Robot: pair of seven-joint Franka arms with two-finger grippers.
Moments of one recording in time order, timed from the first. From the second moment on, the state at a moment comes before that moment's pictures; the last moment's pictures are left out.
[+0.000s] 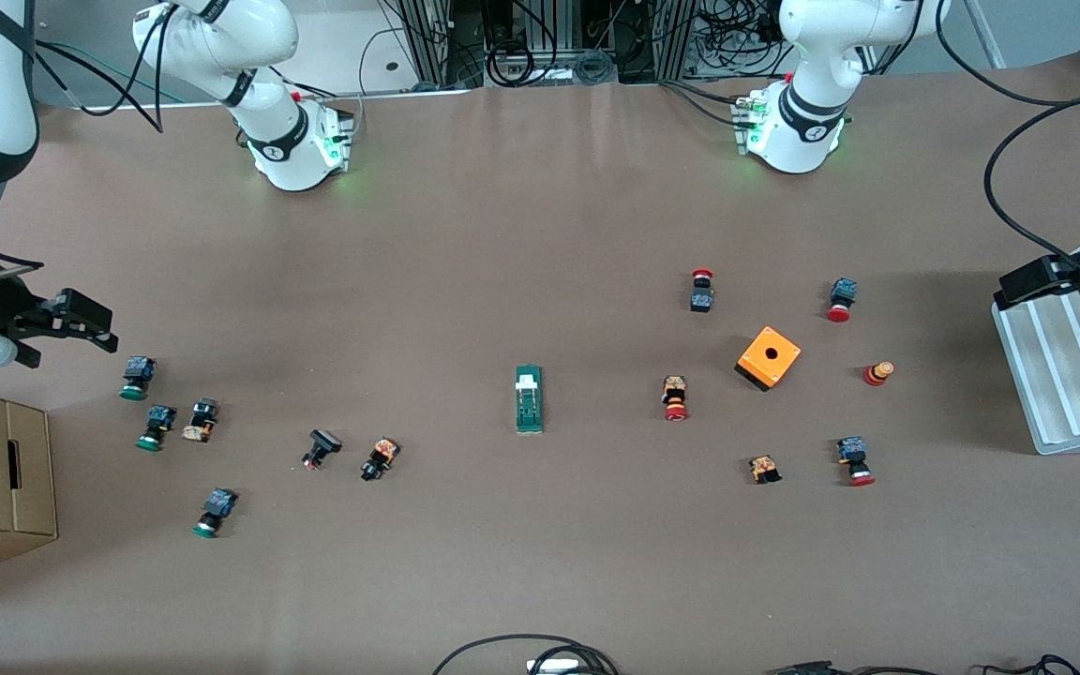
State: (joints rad) left arm 0.00 0.09 0.06 -1.51 0.00 1.52 -0.07; right arm 0.08 0.00 -0.16 -1.73 0.04 1.82 -0.24
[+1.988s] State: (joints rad) left arm -0.17 0.23 0.03 -1.50 0.05 1.59 -0.08; right arm 0.08 0.00 -0.17 -1.73 0.04 1.82 -0.24
